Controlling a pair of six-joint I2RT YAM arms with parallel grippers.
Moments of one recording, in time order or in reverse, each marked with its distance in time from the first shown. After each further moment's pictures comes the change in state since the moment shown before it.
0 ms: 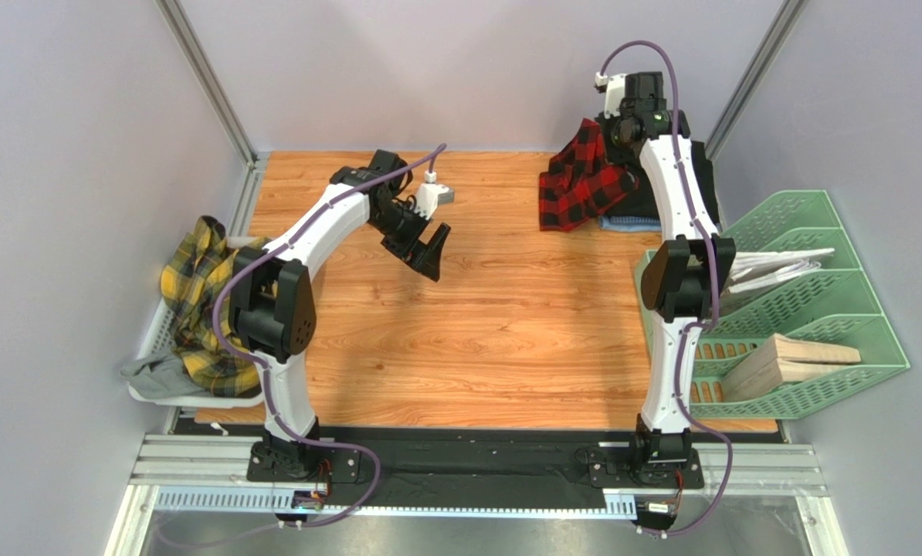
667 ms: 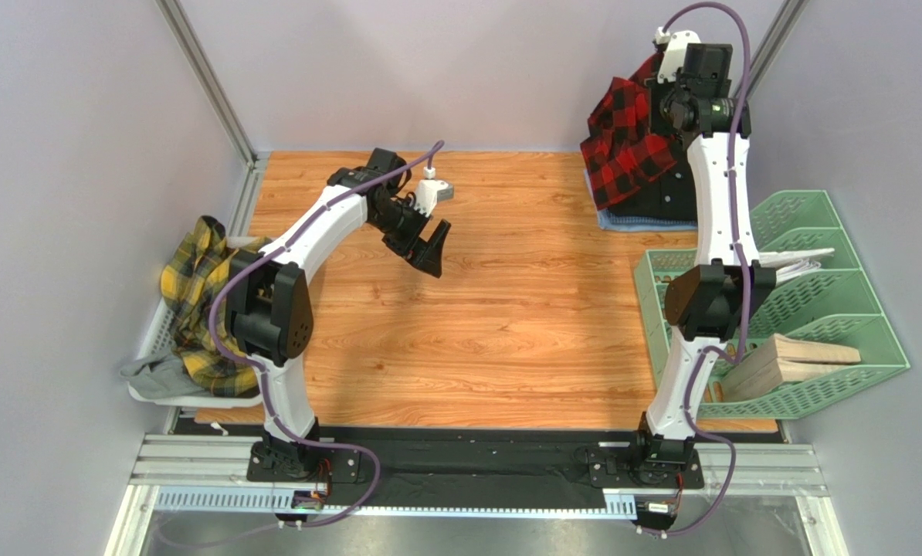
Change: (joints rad) left arm 0.000 -0.029 -0.025 0.056 0.010 -0.020; right arm -0.099 -0.201 0.005 0.023 -0.003 0.045
